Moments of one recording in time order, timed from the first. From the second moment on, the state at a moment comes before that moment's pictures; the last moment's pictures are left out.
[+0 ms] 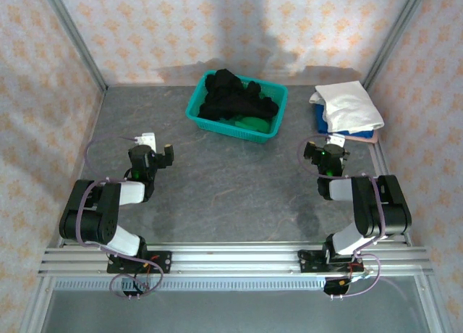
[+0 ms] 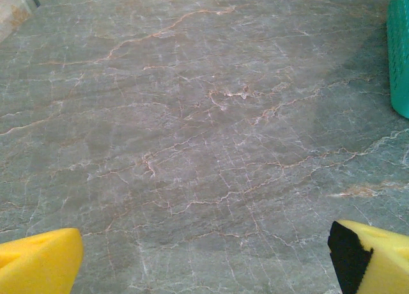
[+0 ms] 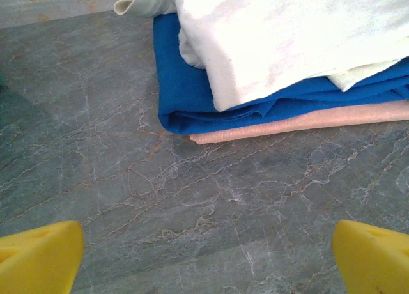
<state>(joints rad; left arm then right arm) -0.02 1.50 0.41 0.64 -0.18 -0.07 0.03 1.54 0.42 0.68 0.24 0.17</state>
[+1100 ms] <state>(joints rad) -0.18 2.19 1.95 -0.61 0.03 -0.24 0.21 1.60 1.12 -0.38 -0.04 0.66</state>
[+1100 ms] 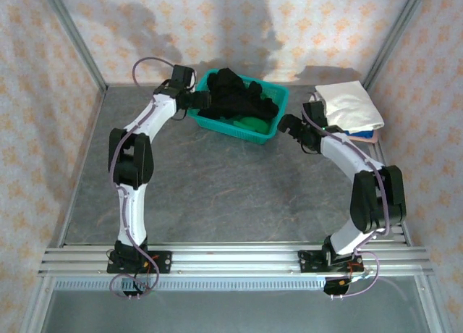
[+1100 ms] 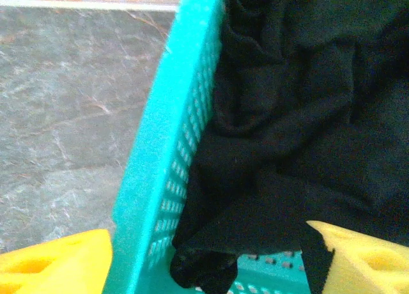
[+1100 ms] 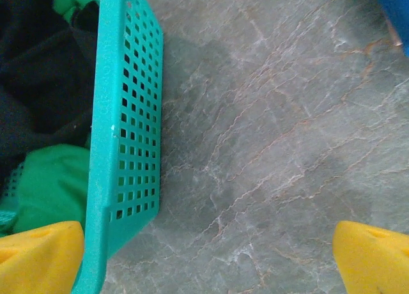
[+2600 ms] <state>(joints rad) -0.28 1.49 1.34 -0.68 0.05 0.36 0.41 2.11 1.73 -0.63 -0.29 0.55</state>
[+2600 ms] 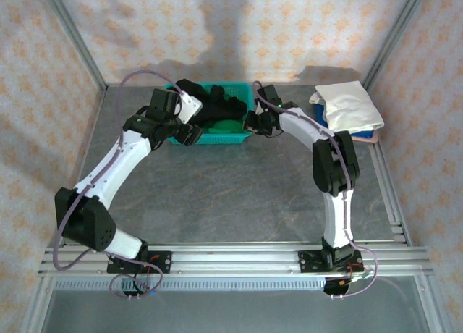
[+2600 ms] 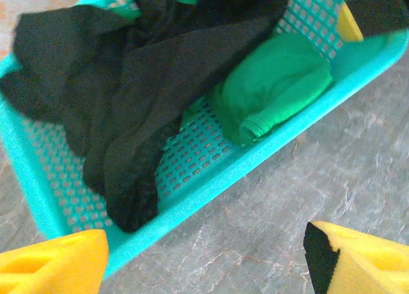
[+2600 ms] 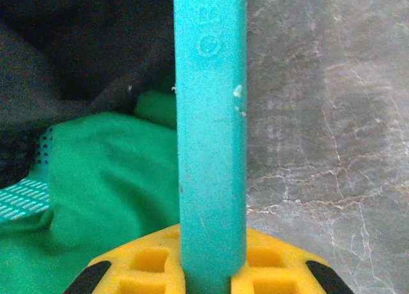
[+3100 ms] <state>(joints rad) -0.35 1.76 1.41 -0.78 0.07 0.56 0.41 2.13 1.88 -0.83 -0.23 0.40</state>
